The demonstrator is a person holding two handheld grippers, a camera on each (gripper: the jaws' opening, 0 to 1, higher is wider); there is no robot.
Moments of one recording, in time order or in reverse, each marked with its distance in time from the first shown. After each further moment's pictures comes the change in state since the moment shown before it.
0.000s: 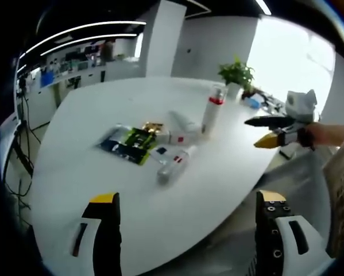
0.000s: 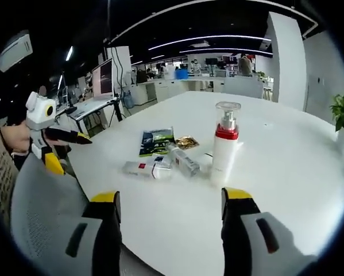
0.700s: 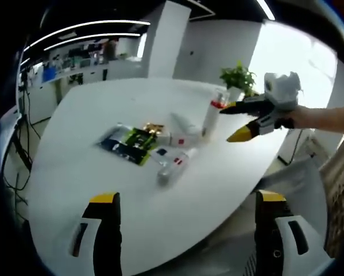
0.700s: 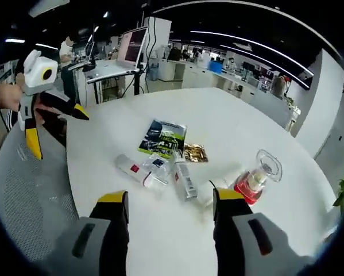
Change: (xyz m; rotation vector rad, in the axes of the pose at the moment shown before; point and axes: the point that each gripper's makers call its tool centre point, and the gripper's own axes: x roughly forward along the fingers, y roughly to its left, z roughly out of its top) left arm -0.002 0.002 0.003 -0.045 -0.021 -0.010; right arm 0.061 -0.003 0.036 -0.380 0.156 0.084
